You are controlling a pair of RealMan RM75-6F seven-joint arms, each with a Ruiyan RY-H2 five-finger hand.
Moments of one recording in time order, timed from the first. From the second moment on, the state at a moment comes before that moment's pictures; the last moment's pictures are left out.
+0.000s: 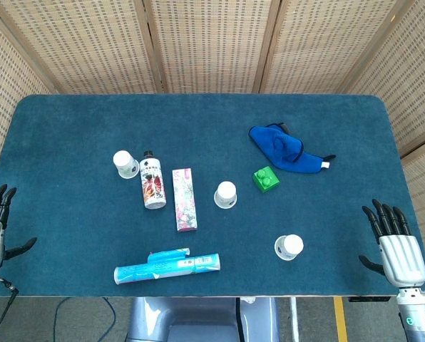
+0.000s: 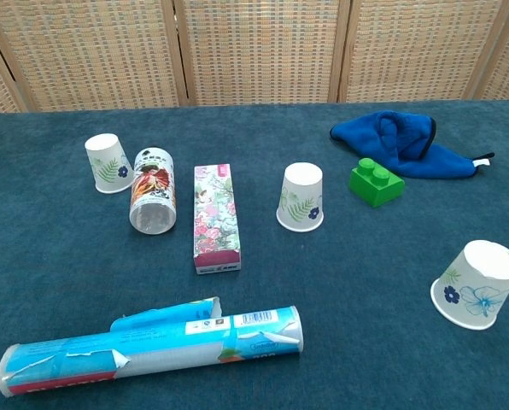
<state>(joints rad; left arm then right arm) -0.09 -1.23 -0.10 -1.55 1.45 1.54 0.07 0.09 -1.17 0.05 -1.59 -1.54 1.49 -0.11</state>
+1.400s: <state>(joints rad) -0.72 -1.42 -0.32 -1.17 0.85 0.82 0.44 0.13 -1.16 0.08 -1.54 -1.44 1.37 0.00</state>
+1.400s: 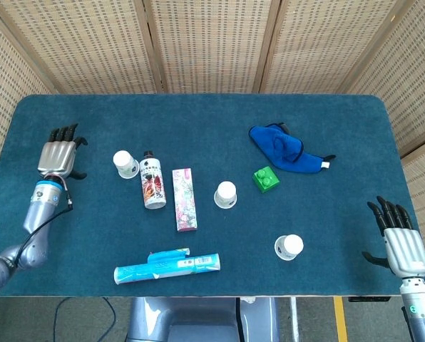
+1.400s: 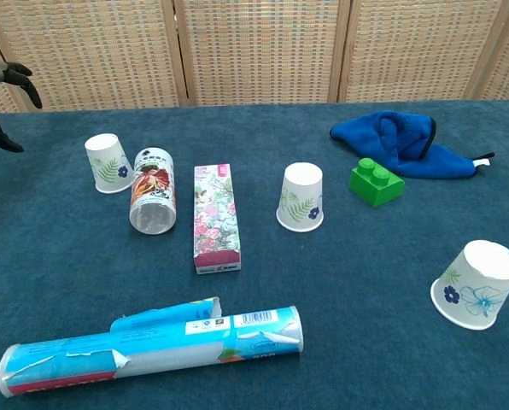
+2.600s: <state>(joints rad) -0.91 -1.67 -0.29 -0.84 0.84 0.68 0.33 0.14 -1.16 0.08 -1.52 -1.44 1.38 0.04</state>
